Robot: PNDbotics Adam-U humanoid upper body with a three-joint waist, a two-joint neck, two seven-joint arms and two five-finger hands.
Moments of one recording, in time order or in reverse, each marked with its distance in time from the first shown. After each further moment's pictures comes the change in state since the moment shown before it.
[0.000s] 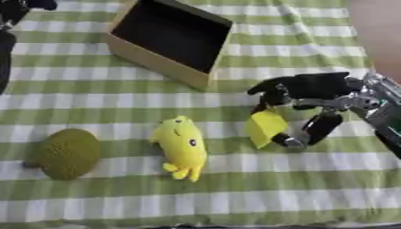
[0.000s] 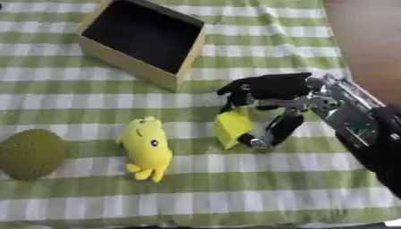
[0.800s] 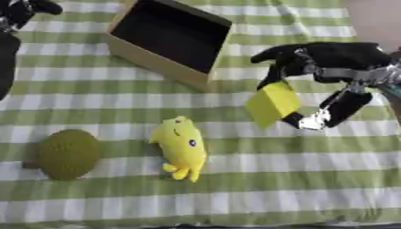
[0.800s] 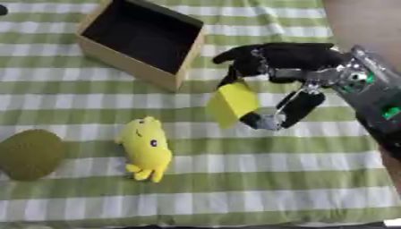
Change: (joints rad) left arm 0.008 0.000 -0.005 0.000 0.000 0.004 -0.004; right arm -0.061 -0.048 -0.073 -0.130 -0.256 0.009 0.009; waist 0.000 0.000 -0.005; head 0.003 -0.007
